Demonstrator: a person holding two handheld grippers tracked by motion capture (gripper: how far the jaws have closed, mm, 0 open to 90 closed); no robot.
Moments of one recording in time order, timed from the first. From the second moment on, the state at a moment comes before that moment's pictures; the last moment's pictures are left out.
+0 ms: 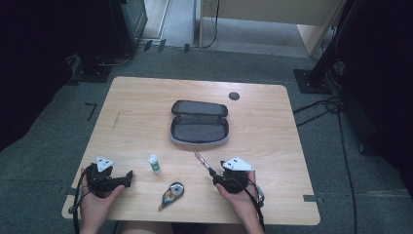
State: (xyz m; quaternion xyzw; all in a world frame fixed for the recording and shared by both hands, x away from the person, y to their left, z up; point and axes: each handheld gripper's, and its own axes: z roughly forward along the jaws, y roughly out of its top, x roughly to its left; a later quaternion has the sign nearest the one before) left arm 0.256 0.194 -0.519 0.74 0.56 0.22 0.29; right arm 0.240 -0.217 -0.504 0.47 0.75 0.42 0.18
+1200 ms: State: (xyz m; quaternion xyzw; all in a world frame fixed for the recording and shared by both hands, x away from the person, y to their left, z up) left arm 0.245 0.195 -0.518 0.75 0.55 0.21 0.29; right arm 0.234 -0.231 -0.478 0.49 0.73 0.45 0.16
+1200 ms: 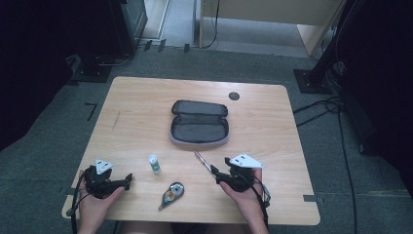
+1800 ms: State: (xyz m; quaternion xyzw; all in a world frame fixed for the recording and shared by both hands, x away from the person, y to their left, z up) left arm 0.233 0.159 -0.511 0.77 0.49 0.17 0.37; right arm 0.220 -0.238 -0.488 0.49 0.73 0.45 0.16
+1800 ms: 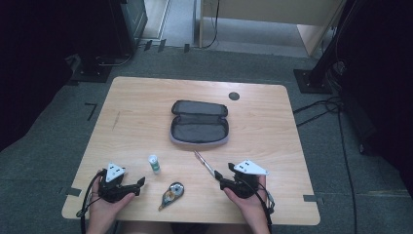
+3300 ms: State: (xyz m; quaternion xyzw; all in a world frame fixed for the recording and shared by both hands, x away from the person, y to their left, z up) left arm 0.267 0.094 -0.496 0.79 0.43 0.11 0.42; right arm 0.220 -0.225 -0.475 0.47 0.72 0.48 0.15
